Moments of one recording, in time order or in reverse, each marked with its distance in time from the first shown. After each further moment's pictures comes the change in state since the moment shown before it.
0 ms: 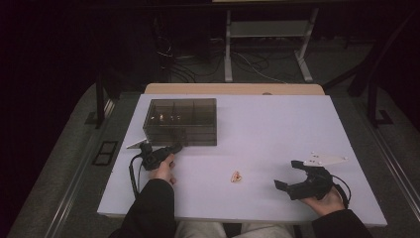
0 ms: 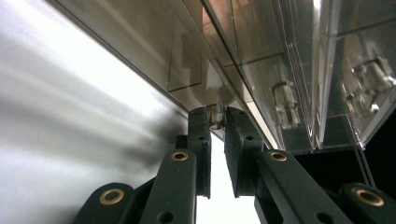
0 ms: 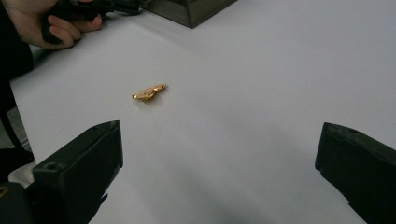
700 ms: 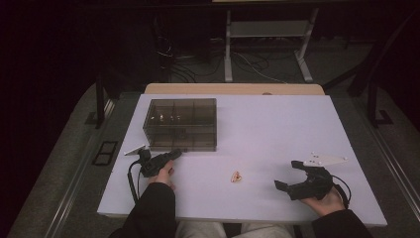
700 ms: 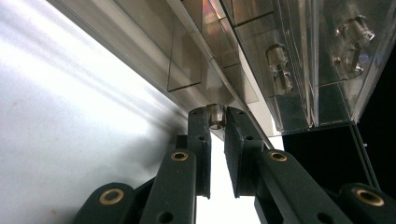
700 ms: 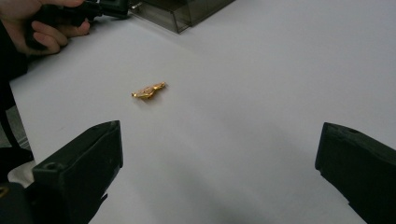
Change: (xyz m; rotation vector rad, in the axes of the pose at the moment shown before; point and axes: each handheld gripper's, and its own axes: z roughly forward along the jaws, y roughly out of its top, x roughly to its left) left arm -0.001 -0.016 -0.015 -0.003 0.007 0.011; right arm 0.000 0.000 0.000 0.001 -0.002 -0.007
